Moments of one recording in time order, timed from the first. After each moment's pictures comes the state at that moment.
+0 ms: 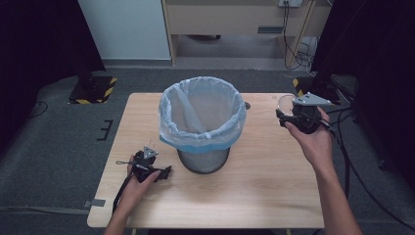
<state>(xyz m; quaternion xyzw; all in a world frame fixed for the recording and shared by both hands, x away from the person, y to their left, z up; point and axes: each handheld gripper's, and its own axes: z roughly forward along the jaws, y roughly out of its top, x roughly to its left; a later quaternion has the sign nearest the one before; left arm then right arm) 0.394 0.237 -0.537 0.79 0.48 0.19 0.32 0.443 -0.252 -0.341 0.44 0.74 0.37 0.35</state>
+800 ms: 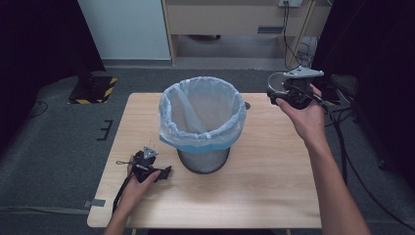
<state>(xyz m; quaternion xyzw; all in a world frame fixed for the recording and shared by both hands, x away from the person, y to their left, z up) 0.394 0.237 -0.537 0.79 0.48 0.19 0.32 0.476 -0.221 -0.286 0.43 0.74 0.39 0.33</state>
